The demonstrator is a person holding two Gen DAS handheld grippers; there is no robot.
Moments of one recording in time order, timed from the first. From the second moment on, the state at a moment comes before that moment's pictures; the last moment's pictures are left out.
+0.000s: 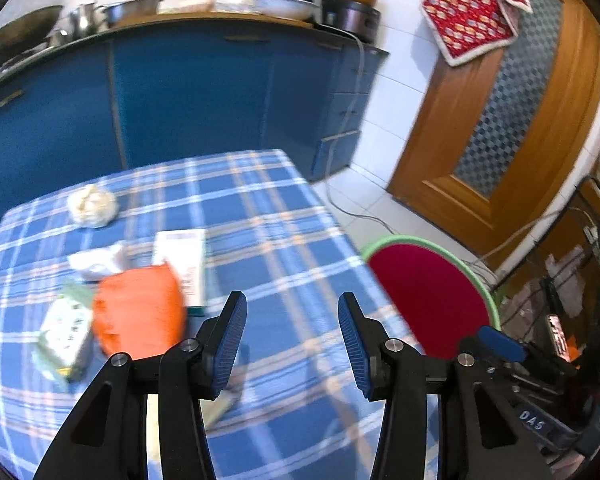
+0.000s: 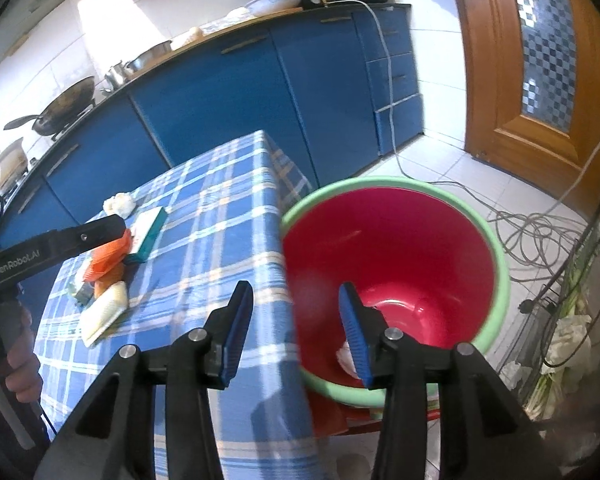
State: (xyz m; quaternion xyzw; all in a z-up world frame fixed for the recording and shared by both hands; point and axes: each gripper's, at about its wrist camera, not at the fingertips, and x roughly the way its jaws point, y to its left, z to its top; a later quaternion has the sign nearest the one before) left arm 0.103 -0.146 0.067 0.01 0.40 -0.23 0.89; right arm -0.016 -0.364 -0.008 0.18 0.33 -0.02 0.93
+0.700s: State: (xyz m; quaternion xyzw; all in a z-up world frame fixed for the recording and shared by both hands) left arm 0.139 -0.013 0.051 0.00 0.42 -0.11 0.90; right arm 0.042 -0.260 0.017 0.13 0.35 0.07 0.93
